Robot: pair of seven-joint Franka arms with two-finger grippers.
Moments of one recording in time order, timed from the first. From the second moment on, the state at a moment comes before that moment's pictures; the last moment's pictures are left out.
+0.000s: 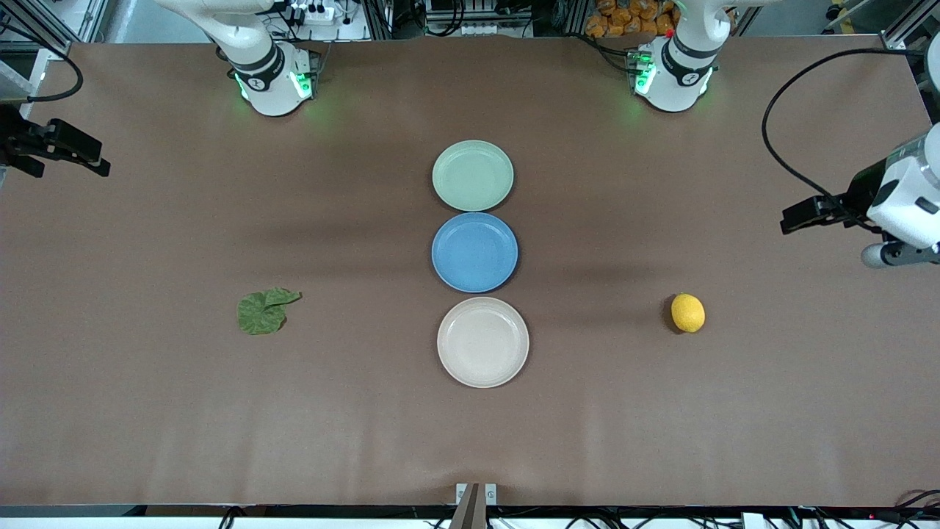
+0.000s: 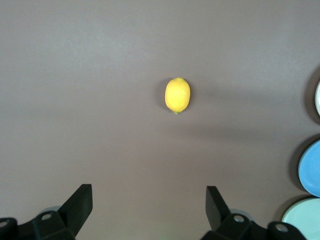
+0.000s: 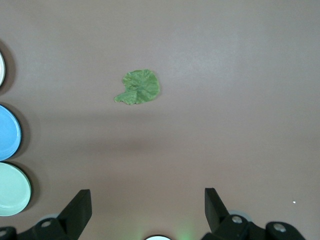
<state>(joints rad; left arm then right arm) -0.03 0.17 -0.03 -1.51 0.00 1.58 -0.15 -0.05 -0.04 0.01 -1.54 0.01 1.44 -0.03</state>
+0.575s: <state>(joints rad) -0.03 0.31 -0.03 -1.51 0.00 1.71 -0.15 -0.05 -0.02 0.01 -1.66 0.01 1.52 -0.03</state>
